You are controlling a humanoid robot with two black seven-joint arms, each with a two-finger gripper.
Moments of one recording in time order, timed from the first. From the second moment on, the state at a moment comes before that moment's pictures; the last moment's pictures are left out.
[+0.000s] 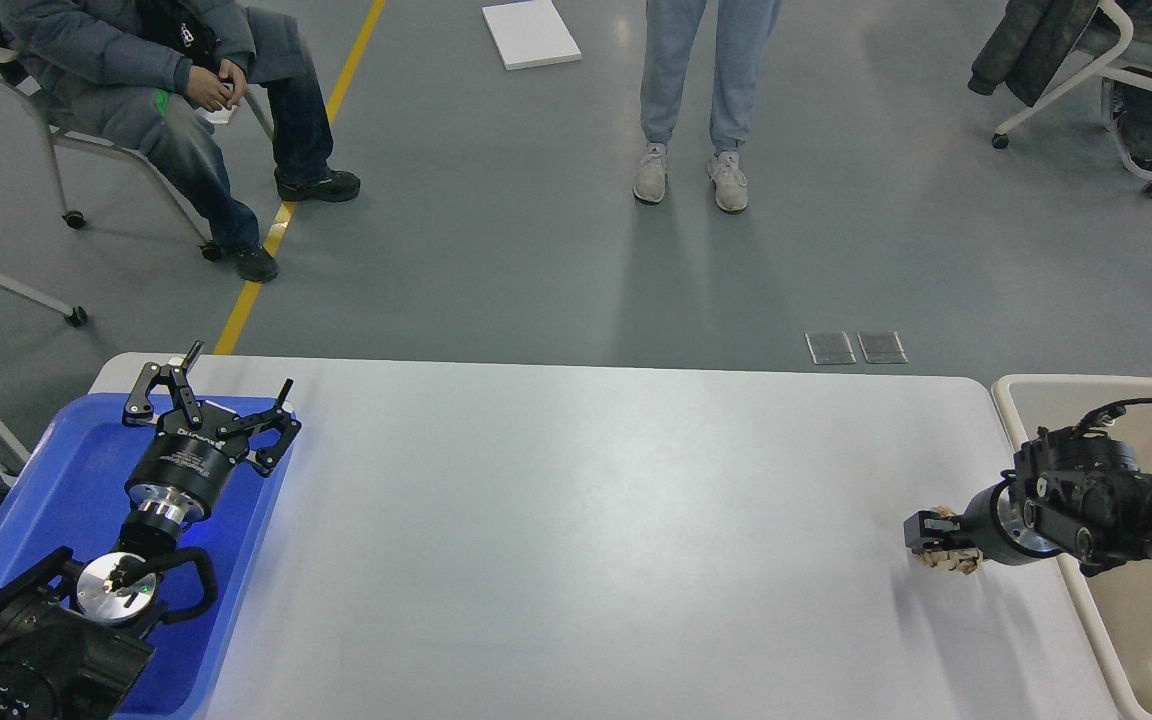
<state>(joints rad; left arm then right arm) -0.51 0.28 -1.02 -0.35 -0.22 -0.79 -0.19 1.04 -0.32 -0.88 0.44 -0.59 0.34 0.19</state>
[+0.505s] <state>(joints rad) -0.51 0.28 -1.02 -0.35 -0.22 -0.79 -0.19 1.06 -0.33 -0.89 0.48 -0.65 0.32 0.22</state>
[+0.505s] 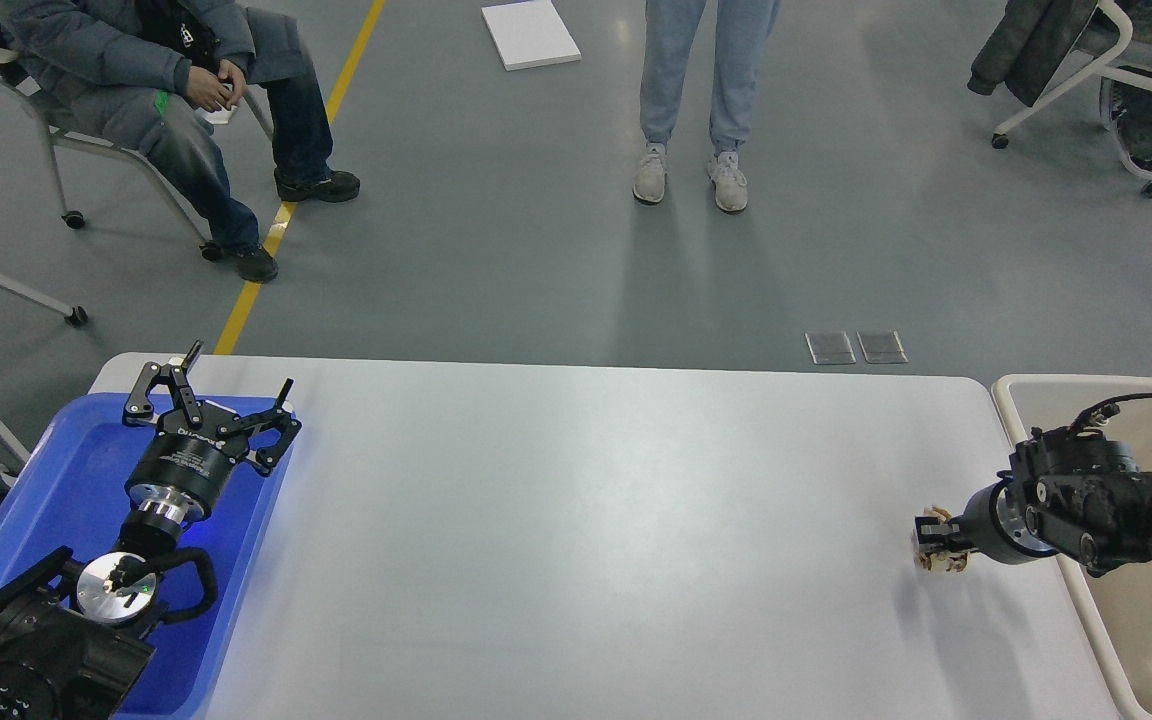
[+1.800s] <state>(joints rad) -0.51 0.28 -1.02 -0.35 -0.22 -0.79 -0.19 2.09 -0.72 -1.12 1.16 -0.69 0.74 0.21</state>
